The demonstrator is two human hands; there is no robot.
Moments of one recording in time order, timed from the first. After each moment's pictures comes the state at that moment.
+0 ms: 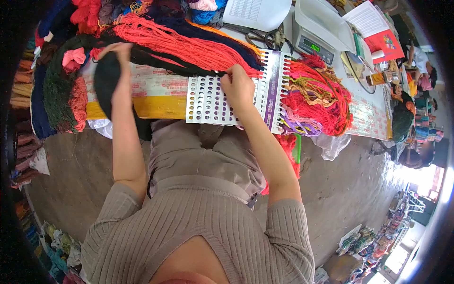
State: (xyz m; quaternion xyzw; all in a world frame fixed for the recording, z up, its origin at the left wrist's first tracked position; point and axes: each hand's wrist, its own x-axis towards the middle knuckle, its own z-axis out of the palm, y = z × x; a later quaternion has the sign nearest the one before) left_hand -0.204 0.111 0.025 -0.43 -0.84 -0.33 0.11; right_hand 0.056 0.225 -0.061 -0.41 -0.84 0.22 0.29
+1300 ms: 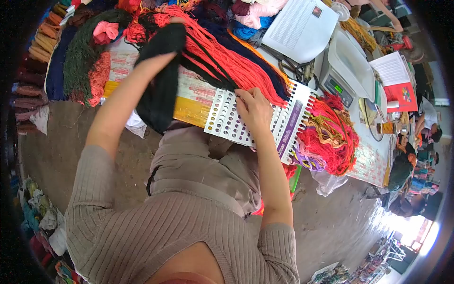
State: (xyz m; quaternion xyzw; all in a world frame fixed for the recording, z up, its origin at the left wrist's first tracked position) left_hand -0.272 0.153 -0.011 -0.62 -0.76 -0.16 0.10; right_hand 0.048 0.217 -0.047 -0.30 -0.91 0.20 0.22
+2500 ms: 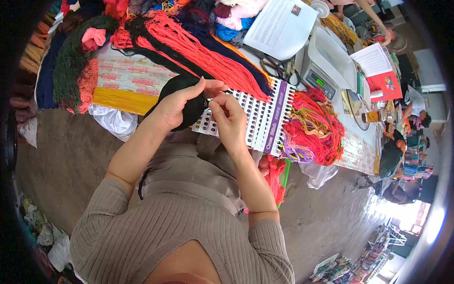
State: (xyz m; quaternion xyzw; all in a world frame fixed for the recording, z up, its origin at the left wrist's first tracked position) left_hand -0.099 0.098 0.015 -0.23 -0.34 -0.64 -0.65; right_hand 0.047 0.153 0.007 -0.30 -0.67 0.60 0.32
